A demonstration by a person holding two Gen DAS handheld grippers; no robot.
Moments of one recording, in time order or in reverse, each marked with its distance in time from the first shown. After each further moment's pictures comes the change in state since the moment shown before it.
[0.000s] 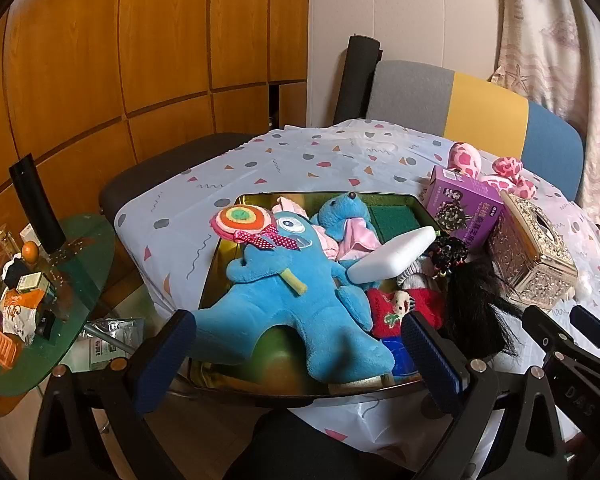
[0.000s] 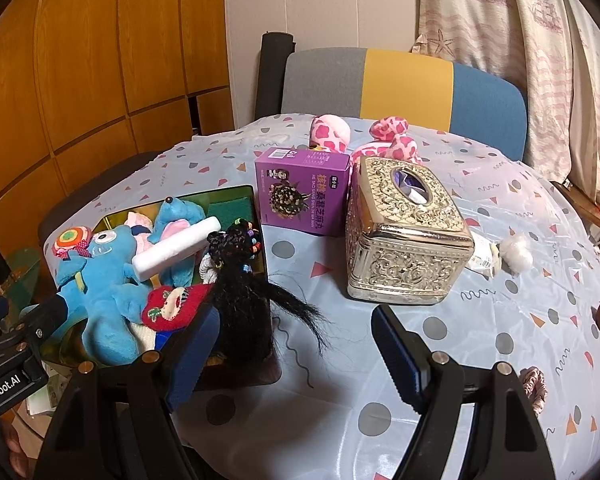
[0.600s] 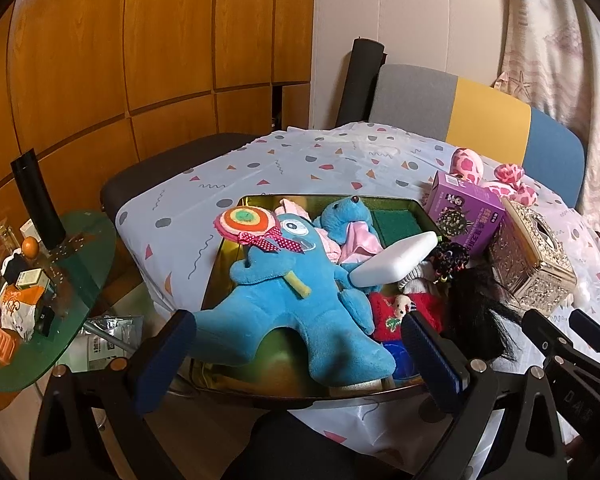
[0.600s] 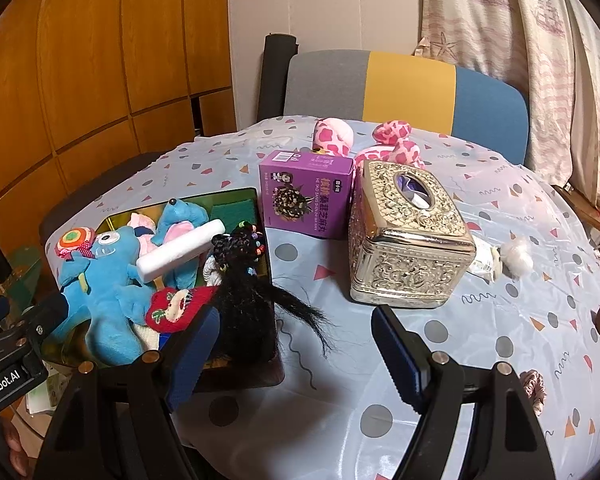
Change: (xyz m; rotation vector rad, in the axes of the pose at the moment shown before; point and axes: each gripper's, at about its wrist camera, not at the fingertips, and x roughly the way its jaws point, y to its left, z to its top) left arm -0.002 0.003 0.001 -0.020 -0.005 -0.001; right arm -0.002 0.003 0.002 -0.007 -0.007 0.001
